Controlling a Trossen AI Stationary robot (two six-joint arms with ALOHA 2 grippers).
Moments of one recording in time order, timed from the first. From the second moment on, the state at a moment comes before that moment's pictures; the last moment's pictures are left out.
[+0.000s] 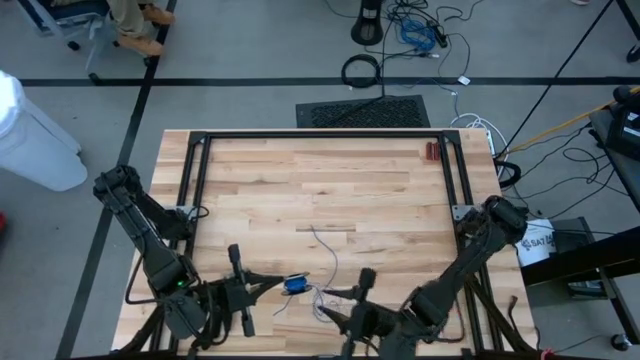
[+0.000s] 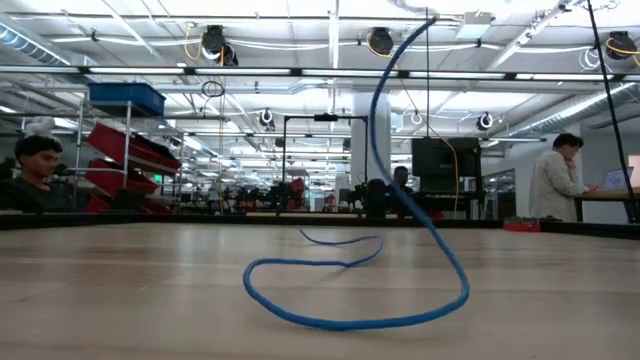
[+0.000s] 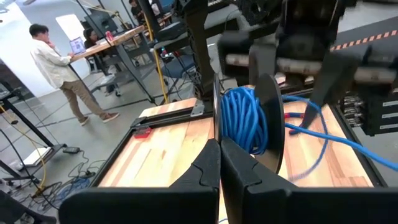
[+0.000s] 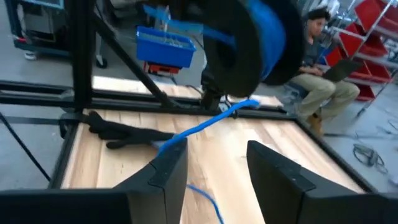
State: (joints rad) left arm -0.88 1.45 1.25 -0.14 -1.11 0.01; right arm 0.78 1.87 1.55 -0.08 1.09 0.15
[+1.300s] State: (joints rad) left arm -0.88 1.45 1.25 -0.14 -1.11 0.00; right arm 0.74 1.91 1.55 0.00 1.10 0.17
